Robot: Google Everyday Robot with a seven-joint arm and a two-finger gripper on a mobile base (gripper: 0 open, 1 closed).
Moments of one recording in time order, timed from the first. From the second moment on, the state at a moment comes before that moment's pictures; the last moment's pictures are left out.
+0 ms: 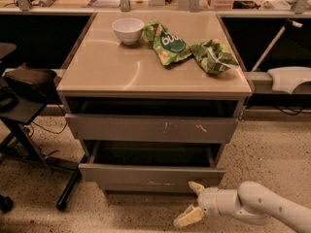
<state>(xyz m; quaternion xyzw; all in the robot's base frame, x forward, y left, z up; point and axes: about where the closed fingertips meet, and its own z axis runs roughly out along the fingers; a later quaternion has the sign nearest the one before) 0.431 -0.100 0.422 -0.39 0.77 0.38 0.33</state>
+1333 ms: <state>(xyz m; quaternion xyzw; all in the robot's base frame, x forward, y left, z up) 0.542 0.022 0.470 -0.44 0.76 0.37 0.31</state>
